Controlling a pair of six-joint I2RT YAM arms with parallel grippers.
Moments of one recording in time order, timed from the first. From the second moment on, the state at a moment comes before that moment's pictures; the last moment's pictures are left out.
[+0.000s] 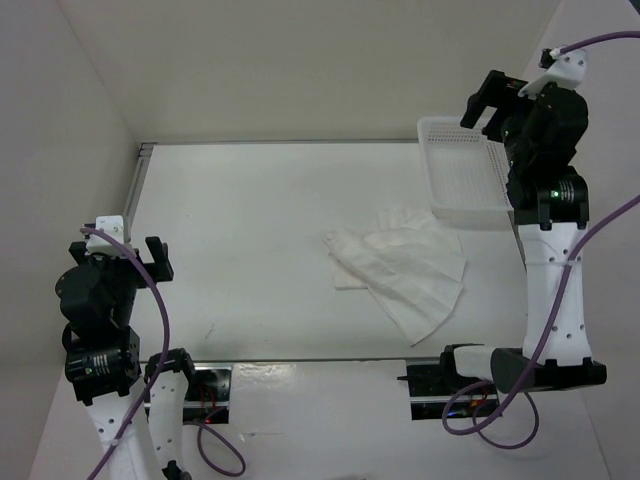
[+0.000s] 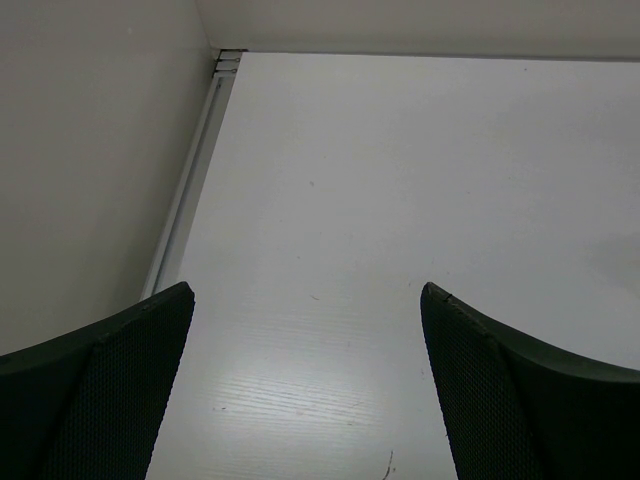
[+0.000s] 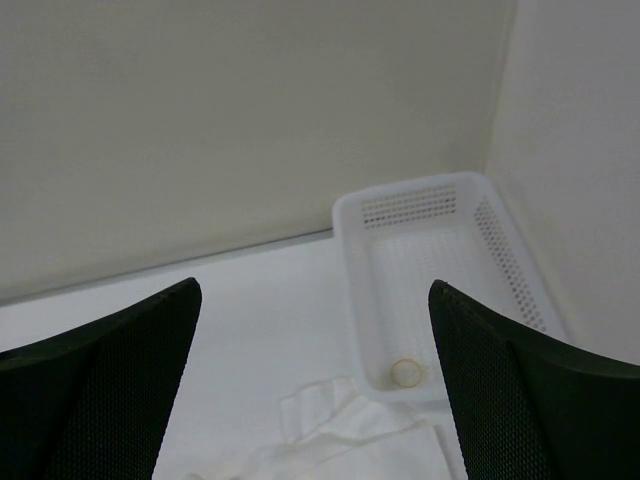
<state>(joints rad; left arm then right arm) 0.31 0.42 0.97 -0.73 0.16 0.07 0.02 1.24 1.80 -0.56 0.20 0.15</state>
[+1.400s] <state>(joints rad) 0.30 0.73 0.99 -0.72 0.12 0.09 0.42 1.80 1.96 -0.67 0.11 -0.21</state>
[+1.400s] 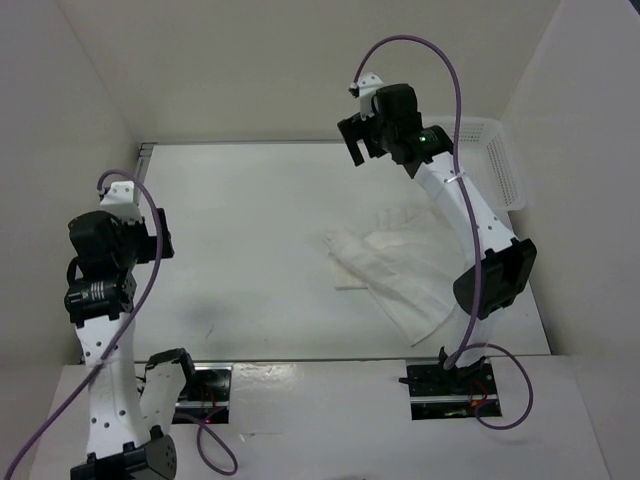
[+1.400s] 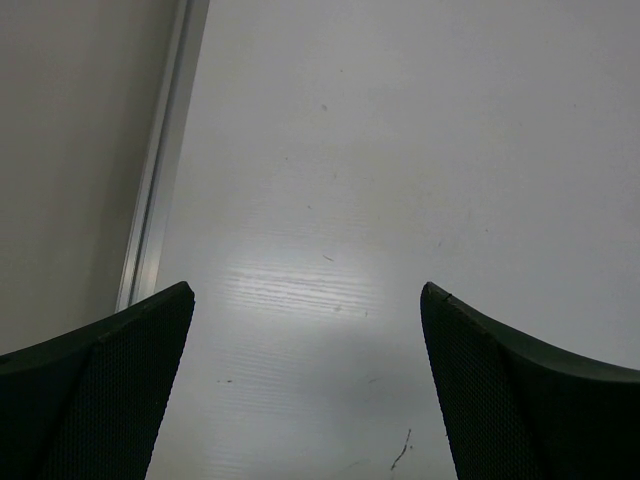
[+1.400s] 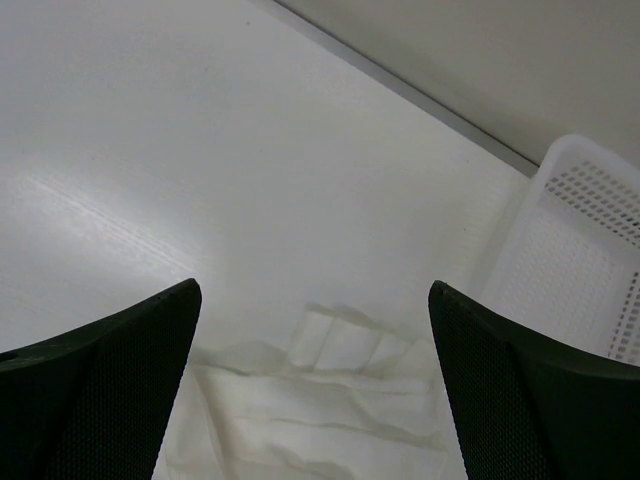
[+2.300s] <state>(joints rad) 0.30 1.00 1.29 -0.96 0.11 0.12 0.23 1.26 1.41 -1.00 -0.21 -0.37</state>
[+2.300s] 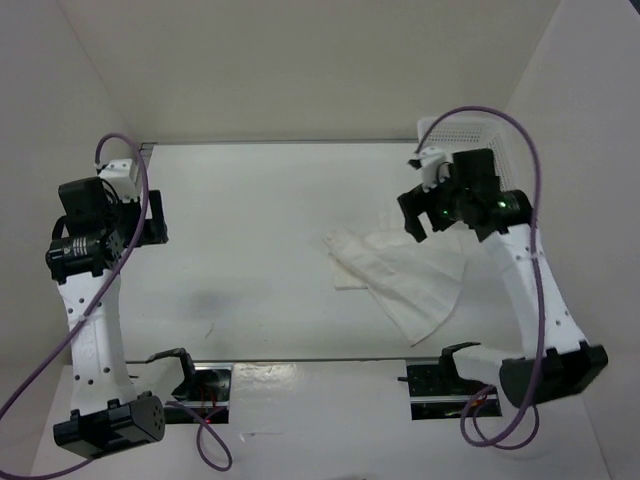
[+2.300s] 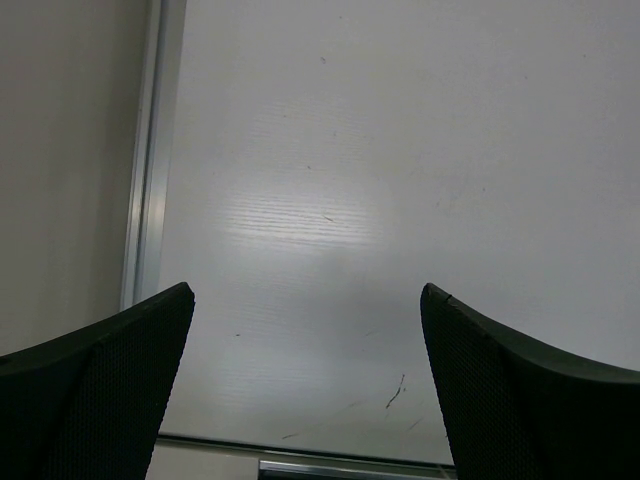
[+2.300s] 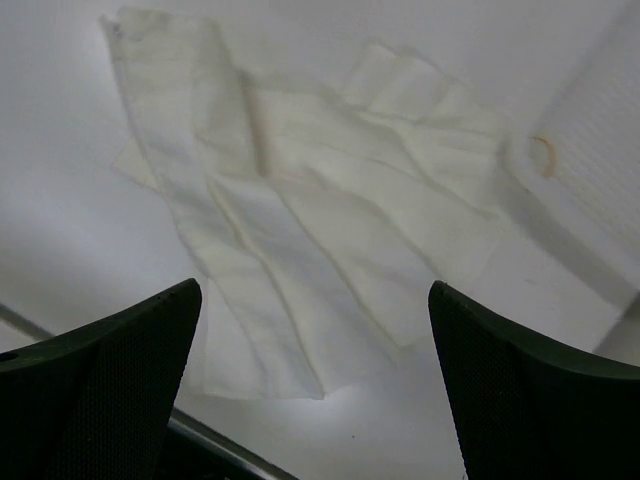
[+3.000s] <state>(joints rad) 0.30 0.83 1.18 -0.88 0.09 0.13 -0.40 0.56 1.16 -0.90 -0.29 -0.13</state>
